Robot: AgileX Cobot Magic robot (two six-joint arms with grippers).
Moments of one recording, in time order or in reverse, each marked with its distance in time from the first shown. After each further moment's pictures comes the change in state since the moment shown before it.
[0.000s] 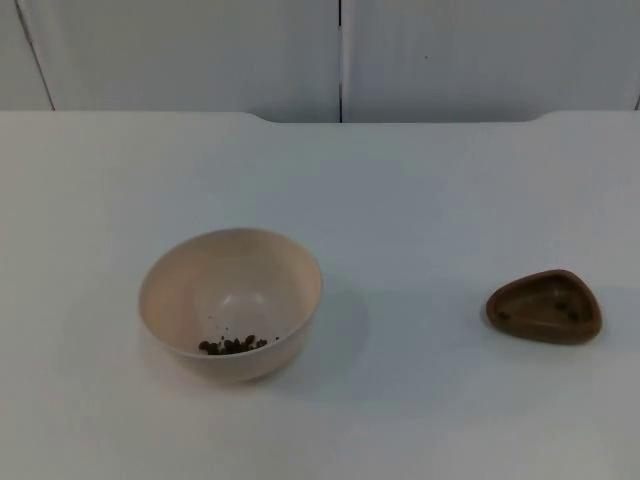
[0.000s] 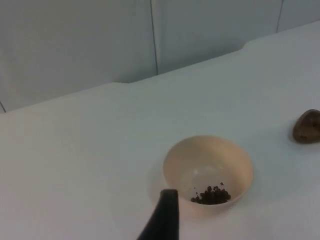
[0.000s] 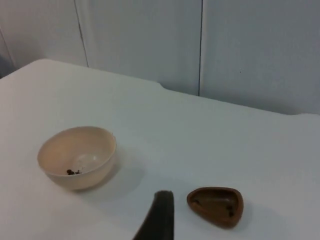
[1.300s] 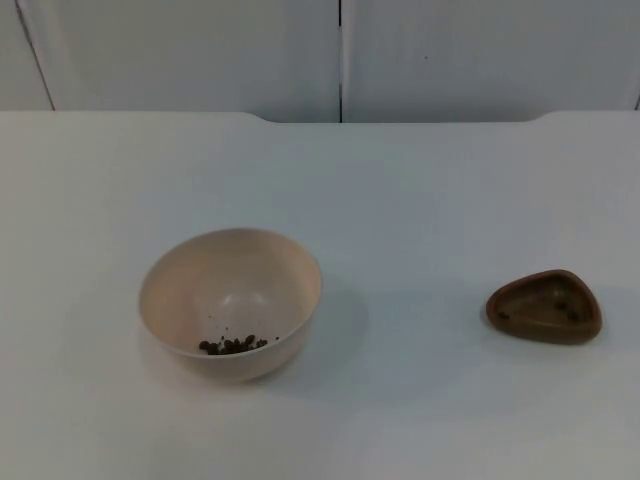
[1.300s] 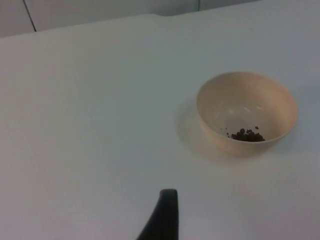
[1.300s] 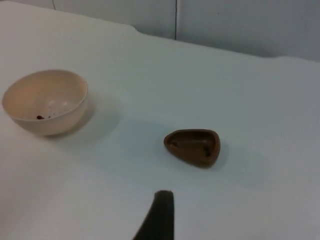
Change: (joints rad) right arm 0.000 -0.008 0.039 -0.108 0.127 0.055; left arm 0.000 -0.157 0.188 0.147 0.066 -0.172
